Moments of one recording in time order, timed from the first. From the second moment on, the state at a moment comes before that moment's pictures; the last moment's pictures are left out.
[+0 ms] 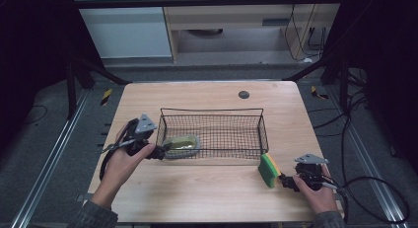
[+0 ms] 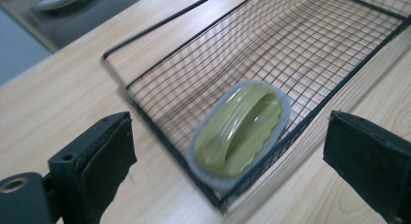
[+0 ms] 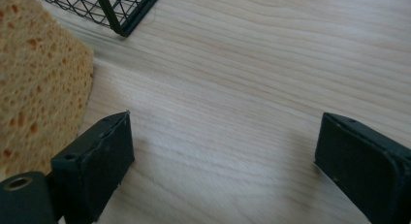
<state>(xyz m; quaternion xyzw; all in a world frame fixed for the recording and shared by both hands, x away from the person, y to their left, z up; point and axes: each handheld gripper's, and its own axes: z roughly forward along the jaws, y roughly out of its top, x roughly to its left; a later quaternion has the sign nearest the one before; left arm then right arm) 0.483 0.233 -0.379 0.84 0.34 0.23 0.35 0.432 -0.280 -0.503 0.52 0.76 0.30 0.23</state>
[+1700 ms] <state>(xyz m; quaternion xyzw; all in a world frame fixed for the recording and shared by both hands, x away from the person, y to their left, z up) 0.468 0.300 -0.508 0.80 0.46 0.20 0.32 0.453 -0.189 -0.399 0.48 0.86 0.17 0.10</state>
